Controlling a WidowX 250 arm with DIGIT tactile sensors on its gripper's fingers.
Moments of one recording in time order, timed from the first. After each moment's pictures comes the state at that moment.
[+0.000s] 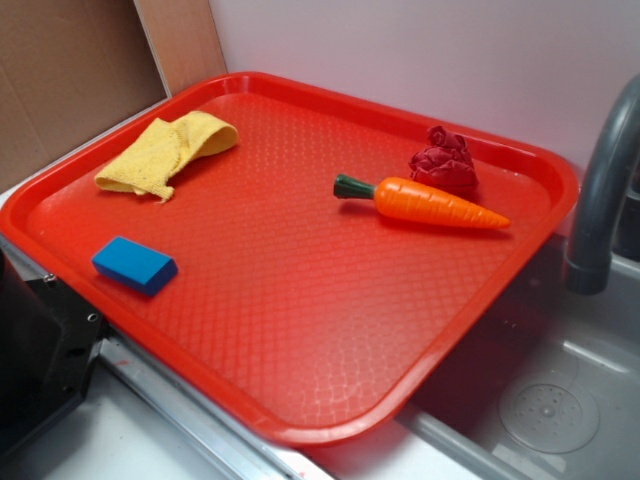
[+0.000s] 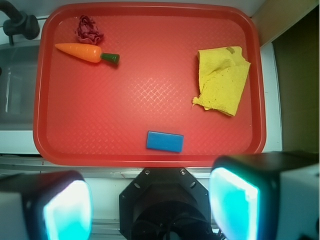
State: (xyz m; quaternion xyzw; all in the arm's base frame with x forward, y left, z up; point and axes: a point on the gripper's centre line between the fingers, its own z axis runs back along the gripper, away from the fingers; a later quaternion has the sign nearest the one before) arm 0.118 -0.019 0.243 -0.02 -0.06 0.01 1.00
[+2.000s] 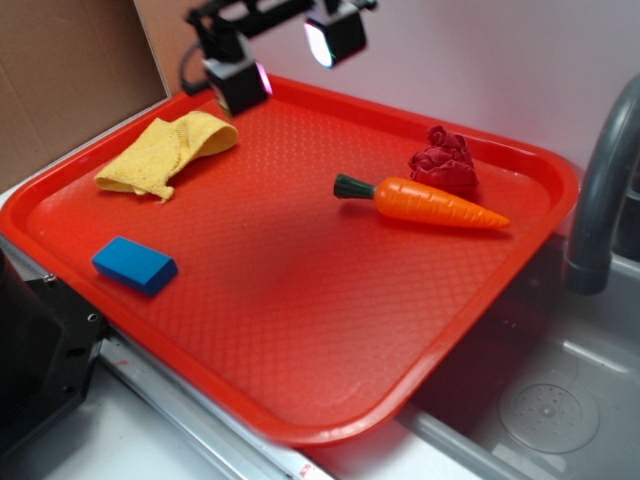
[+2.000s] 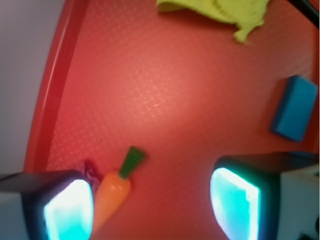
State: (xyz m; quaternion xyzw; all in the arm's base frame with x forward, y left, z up) arm 0.266 -0.051 0.111 -0.07 -0.01 0.62 0.78
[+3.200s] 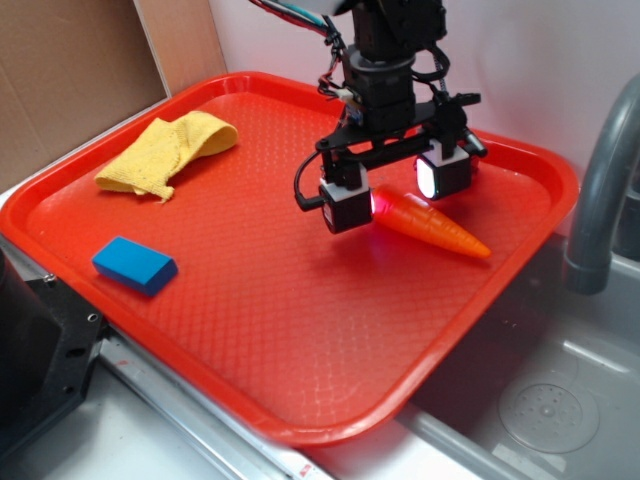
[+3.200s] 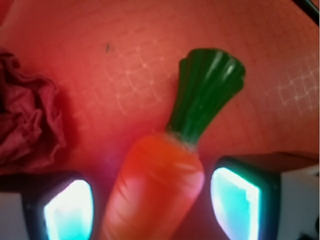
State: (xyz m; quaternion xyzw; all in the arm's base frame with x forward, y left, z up) arm 0.284 -0.109 0.031 -0.02 0.02 0.57 0.82
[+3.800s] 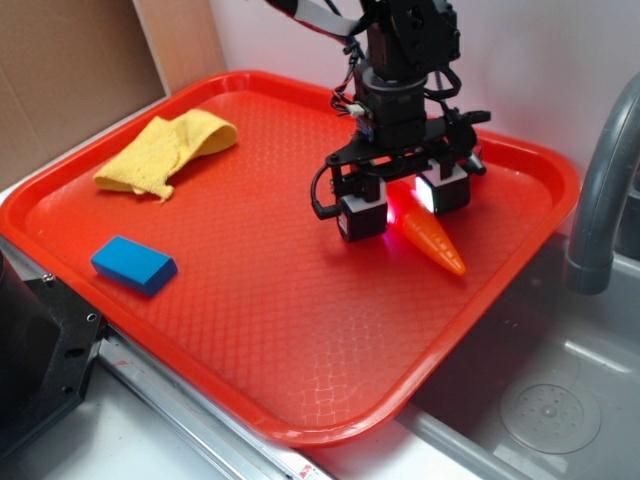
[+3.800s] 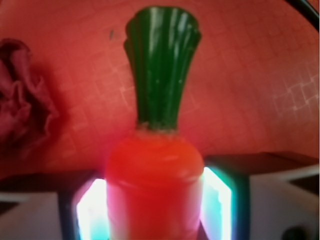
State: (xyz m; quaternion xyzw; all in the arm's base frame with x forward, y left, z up) arm 0.284 -0.117 0.021 -0.01 0.01 0.56 0.83
